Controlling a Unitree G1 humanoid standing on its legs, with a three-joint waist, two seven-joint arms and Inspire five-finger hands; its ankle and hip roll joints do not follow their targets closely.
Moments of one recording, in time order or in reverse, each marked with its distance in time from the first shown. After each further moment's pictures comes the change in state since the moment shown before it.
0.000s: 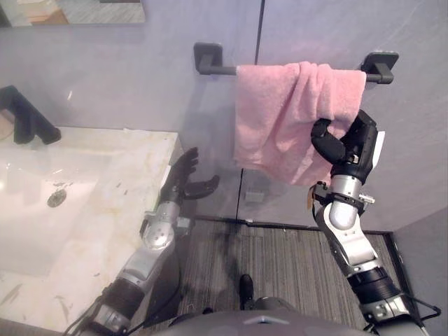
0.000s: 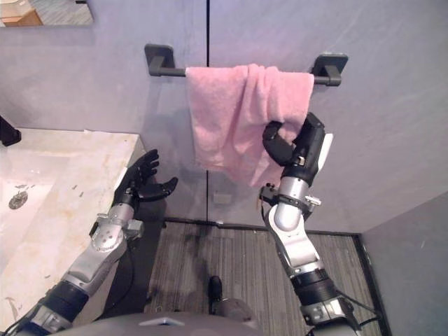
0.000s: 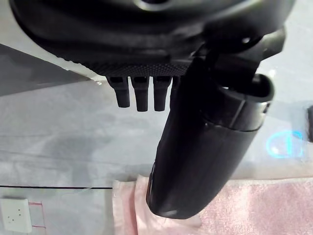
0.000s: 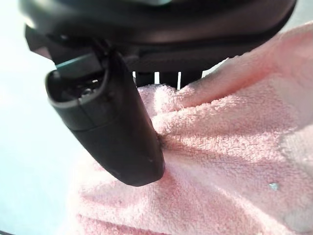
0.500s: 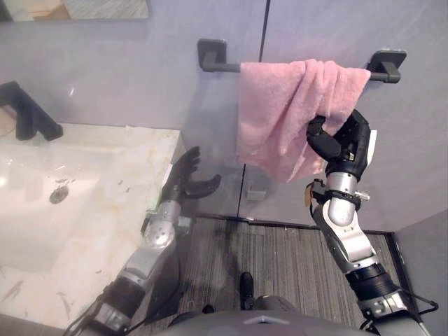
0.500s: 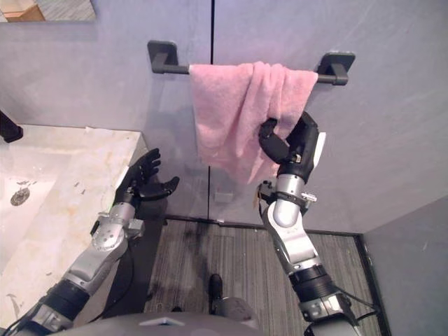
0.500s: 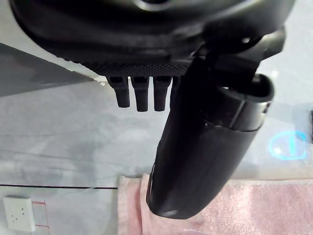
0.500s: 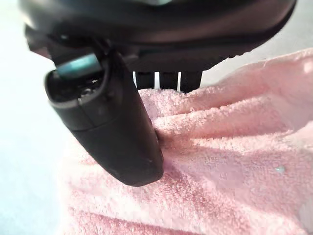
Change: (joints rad) left arm -0.006 -0.003 -0.004 0.000 0.000 0.000 -0.005; right arm -0.043 0.000 0.005 0.002 0.073 0.017 -0.007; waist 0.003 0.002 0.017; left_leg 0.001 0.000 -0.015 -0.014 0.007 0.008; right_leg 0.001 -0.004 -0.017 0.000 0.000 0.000
